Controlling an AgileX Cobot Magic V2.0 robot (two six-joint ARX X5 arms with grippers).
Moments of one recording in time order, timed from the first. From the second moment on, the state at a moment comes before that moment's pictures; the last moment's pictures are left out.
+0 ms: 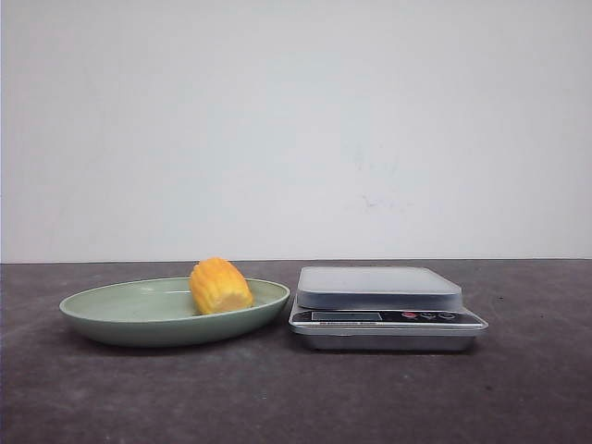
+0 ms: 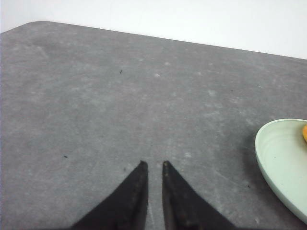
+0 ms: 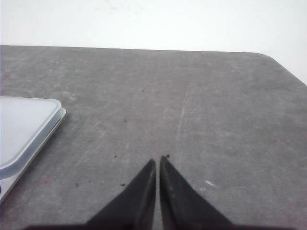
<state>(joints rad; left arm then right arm) -0.01 0.01 0.06 -0.25 -0.10 -0.13 -0.01 0.01 0.02 -0.17 -0.05 0.02</state>
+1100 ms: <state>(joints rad) -0.01 0.01 0.04 -0.20 -0.09 -0.22 -0.01 0.01 0.02 -0.19 -0.03 0.07</state>
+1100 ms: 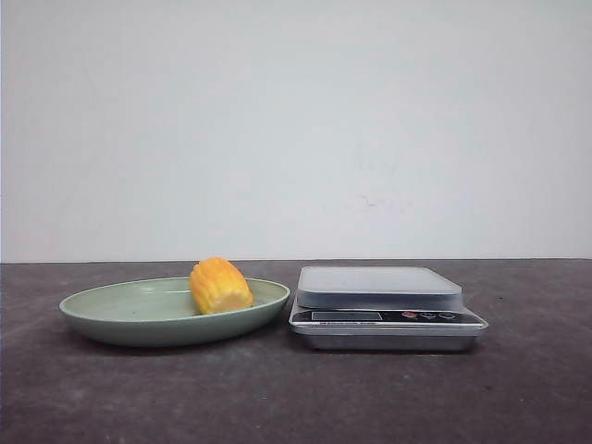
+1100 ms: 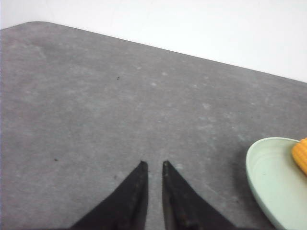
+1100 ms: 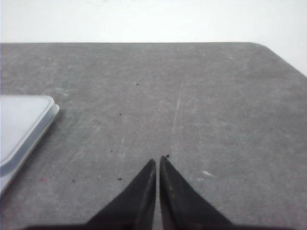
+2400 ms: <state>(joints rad) -0.19 0.92 1.06 -0.38 0.19 -0.36 0.07 0.62 0.92 -0.50 -0.18 0.21</state>
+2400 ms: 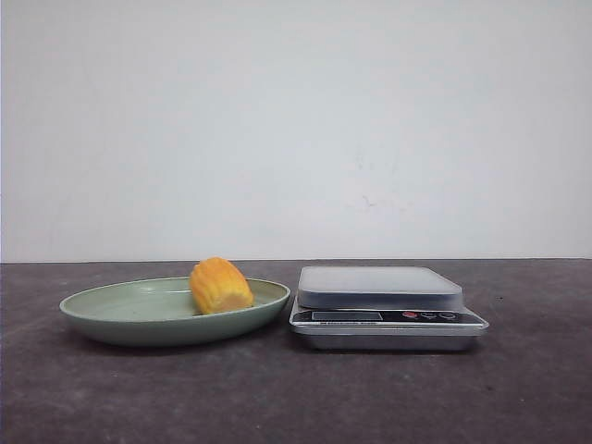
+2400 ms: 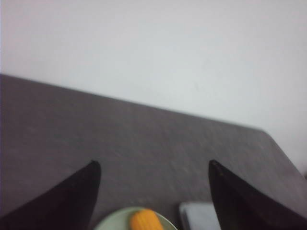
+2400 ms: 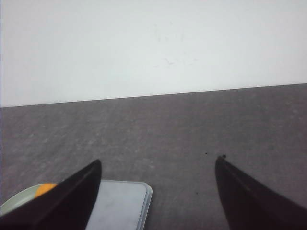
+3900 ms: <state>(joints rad) -0.61 1.73 1.07 -0.26 -0.15 -0.40 0.07 0.62 0.93 -0.57 -0.19 0.21</state>
